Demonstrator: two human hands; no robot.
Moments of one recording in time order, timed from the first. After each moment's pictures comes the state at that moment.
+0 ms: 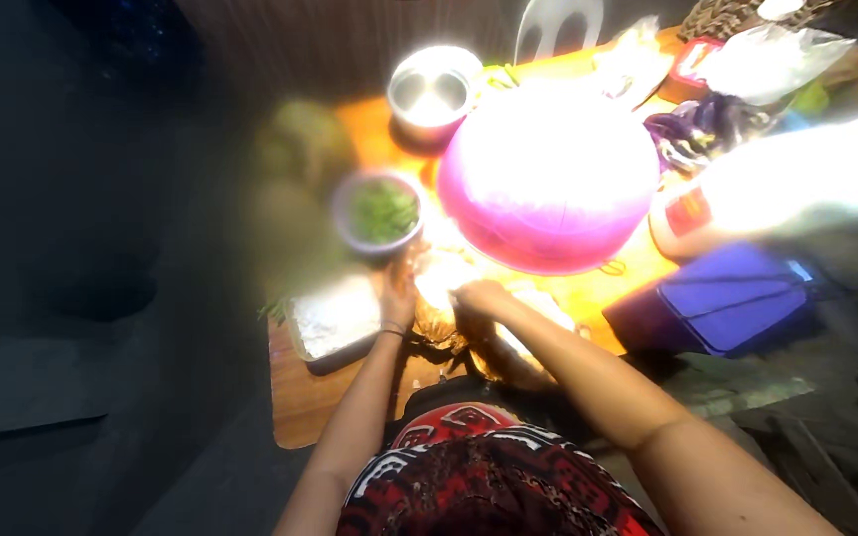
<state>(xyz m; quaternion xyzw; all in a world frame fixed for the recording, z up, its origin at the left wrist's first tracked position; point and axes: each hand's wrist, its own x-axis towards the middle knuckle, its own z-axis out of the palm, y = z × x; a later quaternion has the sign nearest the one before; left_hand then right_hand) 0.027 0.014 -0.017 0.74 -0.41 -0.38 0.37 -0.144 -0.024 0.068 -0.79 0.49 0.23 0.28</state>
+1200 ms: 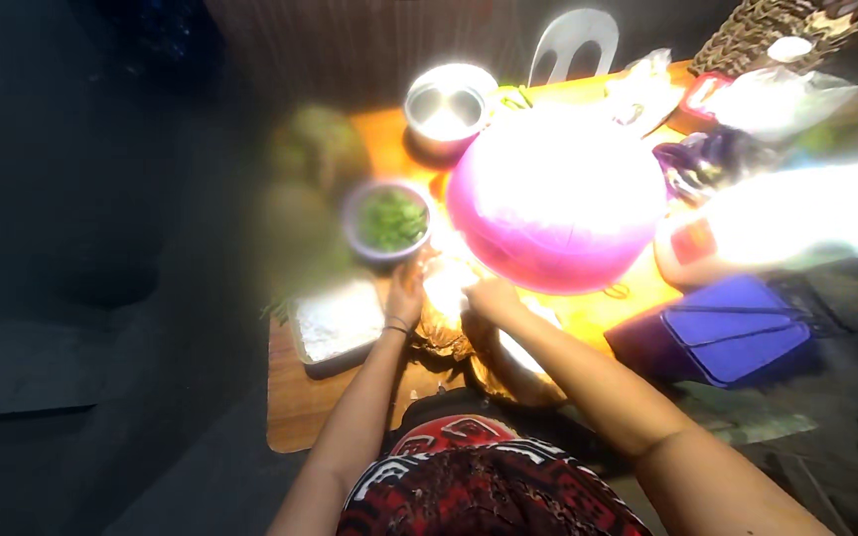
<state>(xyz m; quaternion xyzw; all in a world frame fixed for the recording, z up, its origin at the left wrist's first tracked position) 0.025 -0.005 0.001 0.75 -0.41 -0.41 0.32 -0.135 -0.032 0.090 -0.78 0.53 0.26 0.19</state>
